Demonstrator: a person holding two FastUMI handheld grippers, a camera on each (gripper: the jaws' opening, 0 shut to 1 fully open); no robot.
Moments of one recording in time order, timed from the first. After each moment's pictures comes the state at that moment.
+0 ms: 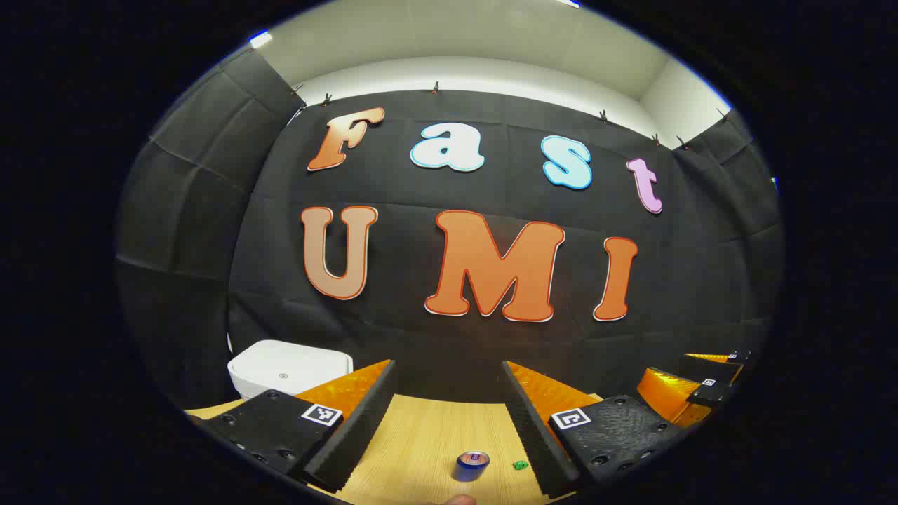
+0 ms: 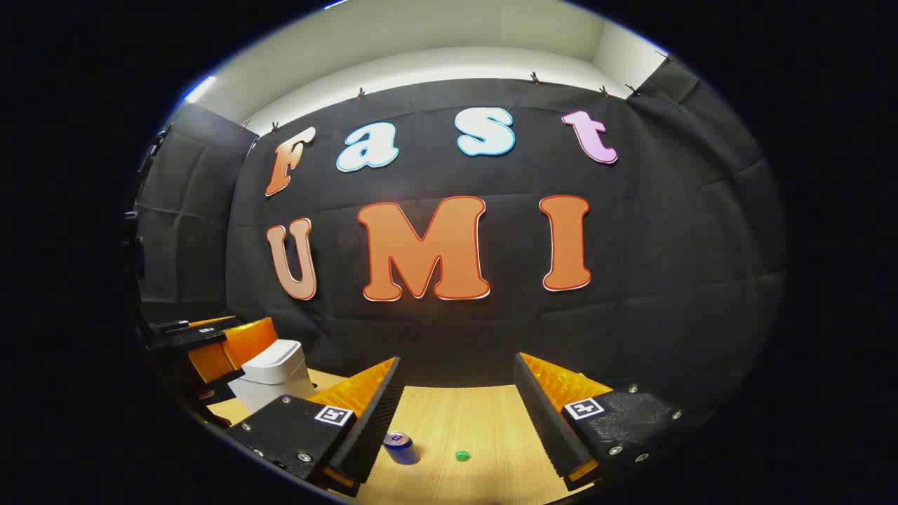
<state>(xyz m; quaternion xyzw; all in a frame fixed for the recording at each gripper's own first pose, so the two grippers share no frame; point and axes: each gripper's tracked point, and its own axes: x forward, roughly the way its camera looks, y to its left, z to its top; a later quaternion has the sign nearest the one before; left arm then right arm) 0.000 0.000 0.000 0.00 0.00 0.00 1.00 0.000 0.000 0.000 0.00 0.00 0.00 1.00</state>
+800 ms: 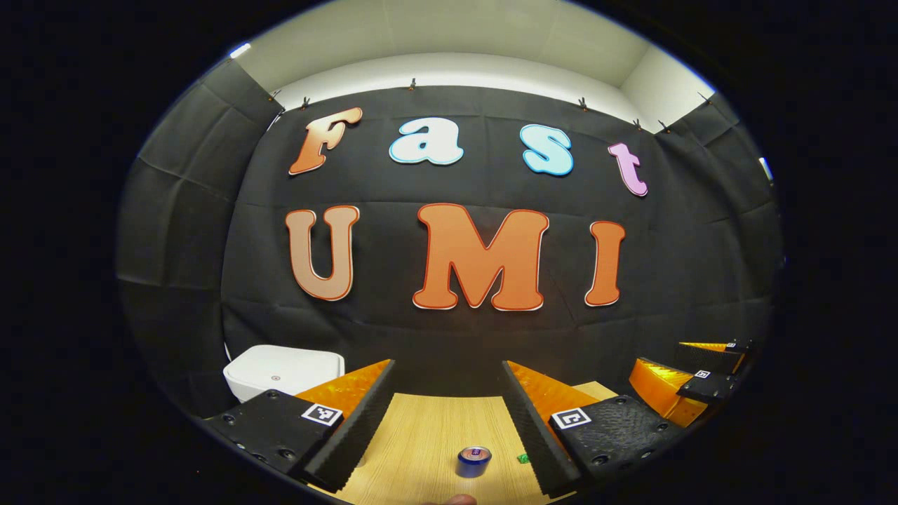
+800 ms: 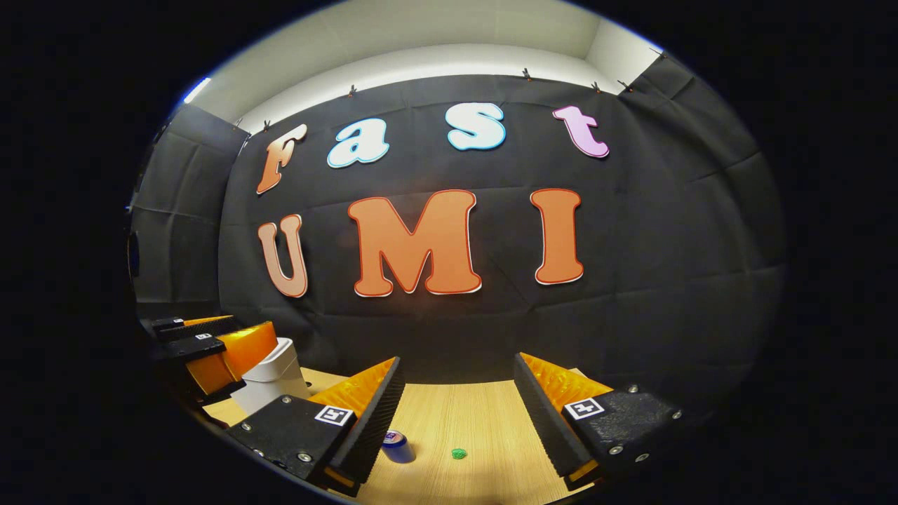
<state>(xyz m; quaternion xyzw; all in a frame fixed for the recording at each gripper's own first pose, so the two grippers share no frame) 0.002 -0.018 -0.008 0.02 0.01 -0.03 1.00 0.003 -0.008 -0.006 0.00 0.01 -0.02 1.00</state>
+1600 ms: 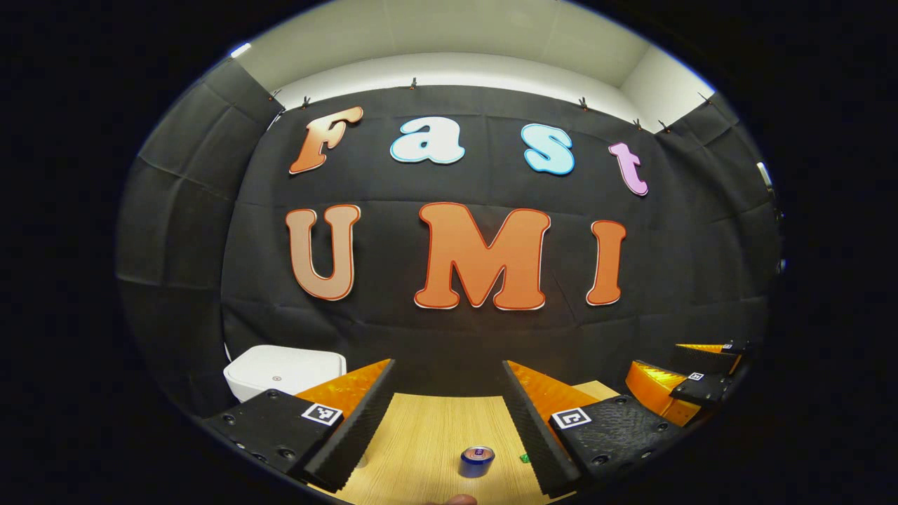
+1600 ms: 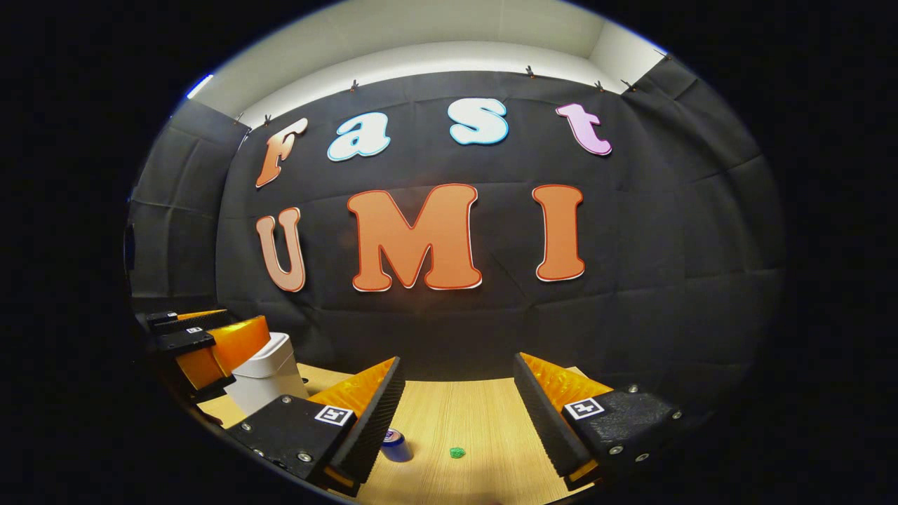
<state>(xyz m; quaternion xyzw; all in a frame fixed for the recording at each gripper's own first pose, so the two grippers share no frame) 0.005 -0.013 -0.010 0.03 0.00 -0.03 1.00 0.010 -0.006 -0.014 0.00 0.01 -0.03 1.00</state>
